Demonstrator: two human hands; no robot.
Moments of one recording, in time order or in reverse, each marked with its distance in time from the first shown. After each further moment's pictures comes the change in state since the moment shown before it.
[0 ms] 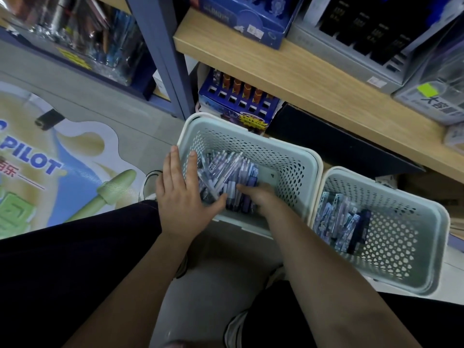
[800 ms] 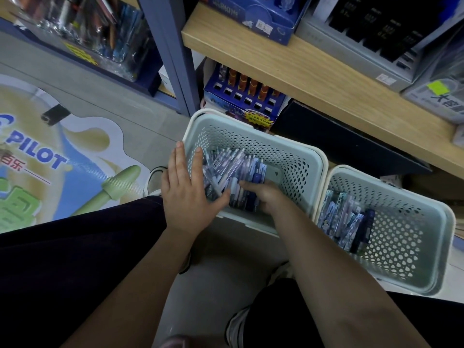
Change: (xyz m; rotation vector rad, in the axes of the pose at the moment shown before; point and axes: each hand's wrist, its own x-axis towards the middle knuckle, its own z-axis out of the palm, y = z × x) left_hand 0.000 0.001 -0.002 -0.017 0.011 -0.006; right_hand -0.010 0.002 -0.002 0.185 -0.099 -0.028
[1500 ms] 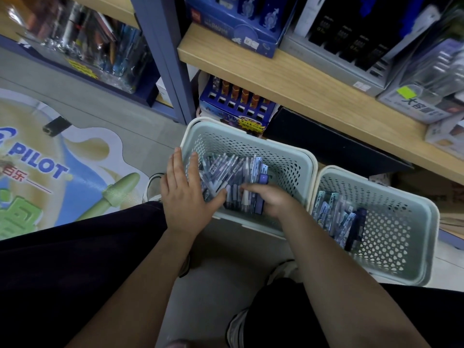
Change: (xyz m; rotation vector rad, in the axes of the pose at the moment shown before) left_hand 0.002 0.001 -0.005 -0.051 -0.091 -0.028; right_hand -0.047 -0.020 -0.020 0.041 -0.131 -0.005
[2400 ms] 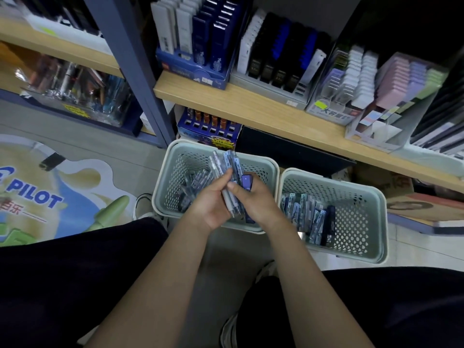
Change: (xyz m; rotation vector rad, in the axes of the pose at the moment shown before) left_hand 0.018 0.100 -0.065 -1.911 -0.947 -0.692; right_hand -0.098 -0.001 -0.001 -0.250 0.170 -0.629
